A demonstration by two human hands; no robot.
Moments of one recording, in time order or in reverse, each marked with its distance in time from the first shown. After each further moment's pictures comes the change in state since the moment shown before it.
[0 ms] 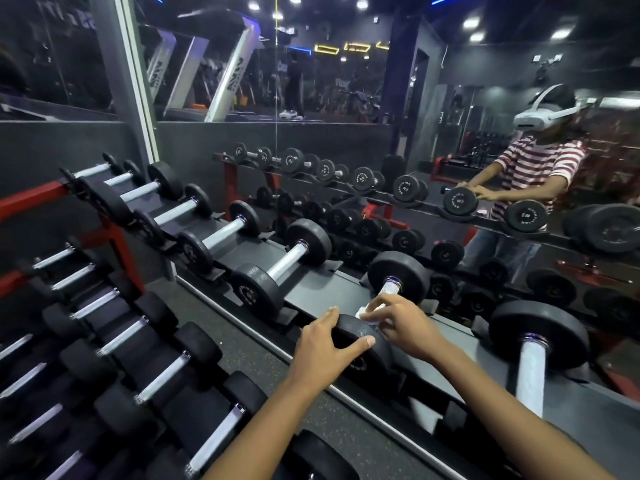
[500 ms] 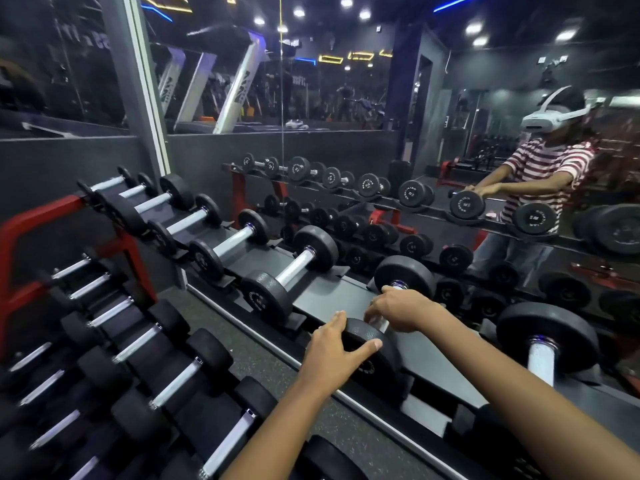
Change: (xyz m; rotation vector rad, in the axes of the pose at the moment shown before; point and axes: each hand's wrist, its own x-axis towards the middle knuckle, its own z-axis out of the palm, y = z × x) left_hand -0.001 0.005 -0.001 0.048 -0.047 -0.016; right_hand 0.043 -0.023 -0.030 -0.604 -0.510 -0.075
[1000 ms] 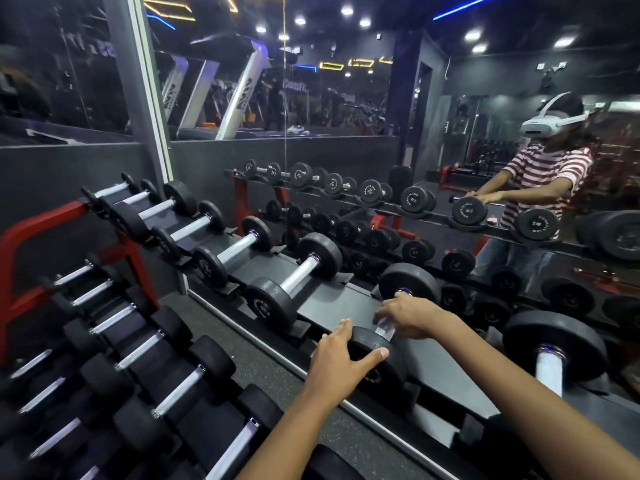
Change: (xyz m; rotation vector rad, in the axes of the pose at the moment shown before) left_hand 0.003 -0.008 0.002 0.021 -0.018 -0.011; right_hand 0.006 0.013 0.012 0.096 0.046 0.001
